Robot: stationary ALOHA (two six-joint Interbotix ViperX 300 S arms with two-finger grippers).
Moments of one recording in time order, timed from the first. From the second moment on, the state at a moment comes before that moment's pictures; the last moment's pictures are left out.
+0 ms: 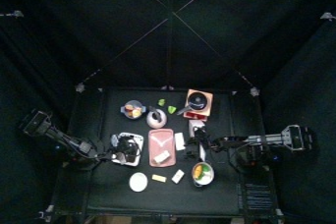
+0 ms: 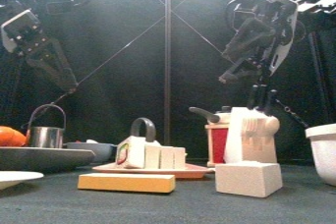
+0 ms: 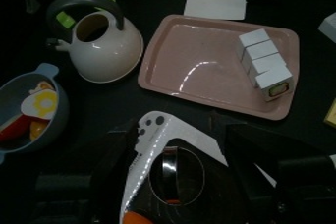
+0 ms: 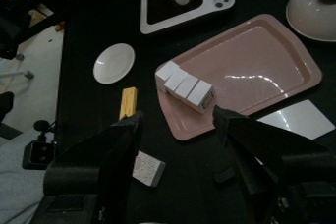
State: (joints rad) left arm -0.45 -0.49 1.03 1.22 0.83 -1.61; right arm -0.08 -0.41 0.97 -0.84 -0.17 1.25
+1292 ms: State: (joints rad) left arm -0.28 -0.49 0.81 0.55 0.54 -0.57; right arm -0.06 -0.27 0.79 -0.73 0.11 1.24
